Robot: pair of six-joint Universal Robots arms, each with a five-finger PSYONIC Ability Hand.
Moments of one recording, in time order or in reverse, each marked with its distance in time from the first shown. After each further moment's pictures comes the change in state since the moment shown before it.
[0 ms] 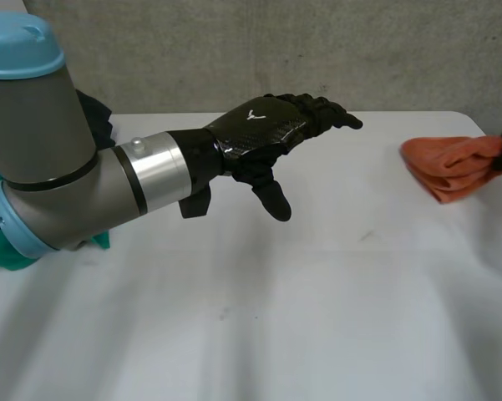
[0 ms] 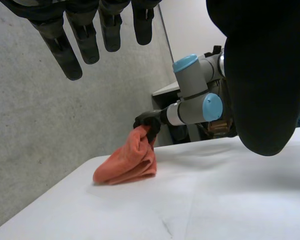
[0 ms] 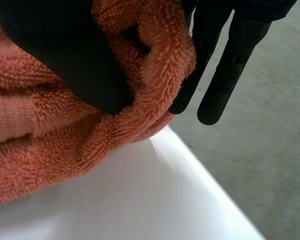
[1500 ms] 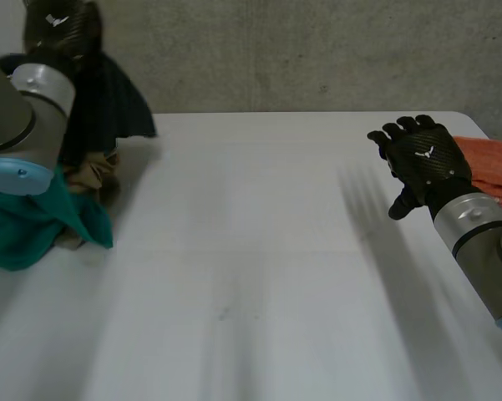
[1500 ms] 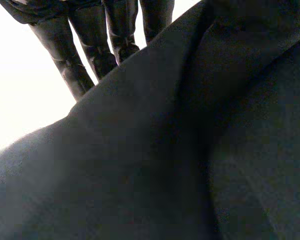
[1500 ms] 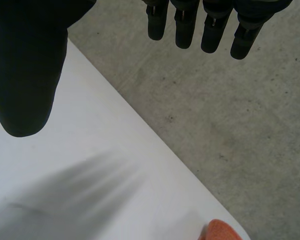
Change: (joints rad) left arm 0.256 -0.065 0.057 0.407 -0.712 0.171; right arm 0.365 -1.070 1.481 -0.474 -0.199 -0.487; left_hand 0.979 1.006 0.986 0.988 0.928; right_hand -0.527 -0.857 -0.978 -0.982 -0.935
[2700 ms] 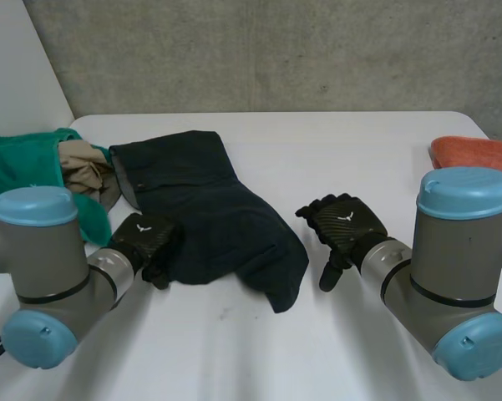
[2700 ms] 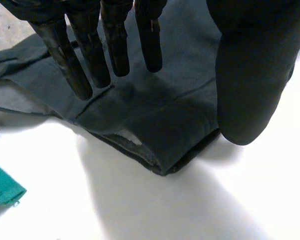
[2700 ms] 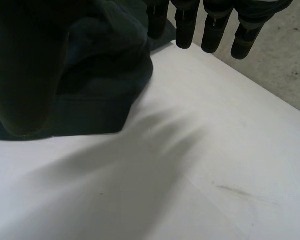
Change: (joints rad) left arm -0.086 0.004 -0.660 -0.130 0.047 0.071; right arm 0.254 0.218 -0.162 0.306 0.092 0.185; left_hand -0.694 -0.750 -0.739 -0.745 -0.698; right_hand 0.000 0.000 0.000 0.000 0.000
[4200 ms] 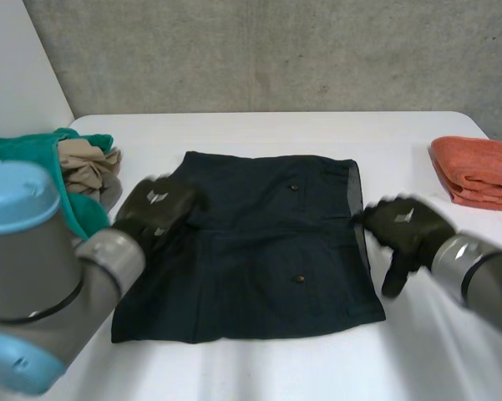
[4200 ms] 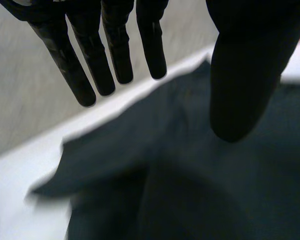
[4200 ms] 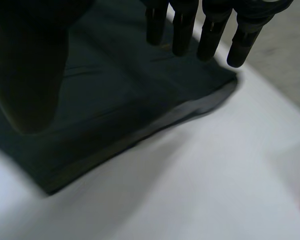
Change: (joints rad) left arm -0.135 0.261 -0.036 -0.040 -0.045 -0.129; right arm -0.199 -0.235 0.112 0.242 -0.096 -0.215; left_hand 0.072 0.063 0.062 0.061 0.060; right_hand 0.053 0.079 0.083 0.079 0.078
